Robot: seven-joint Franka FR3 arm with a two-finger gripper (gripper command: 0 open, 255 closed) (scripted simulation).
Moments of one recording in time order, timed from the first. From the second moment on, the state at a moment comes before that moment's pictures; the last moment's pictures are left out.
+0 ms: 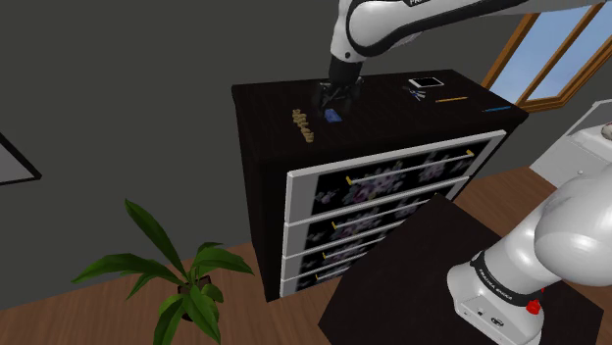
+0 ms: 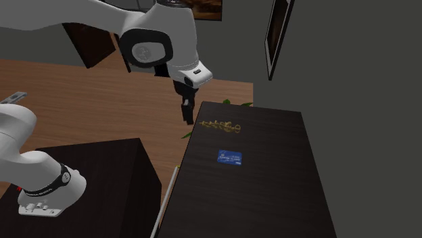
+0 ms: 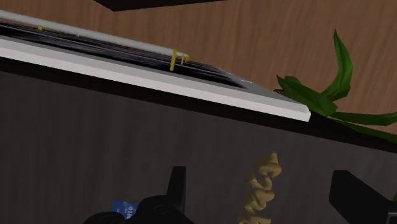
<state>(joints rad) 0.03 -0.03 0.13 -2.09 0.01 2.10 0.28</state>
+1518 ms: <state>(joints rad) 0.06 0.34 0.13 -1.84 -0.09 2.20 0.41</state>
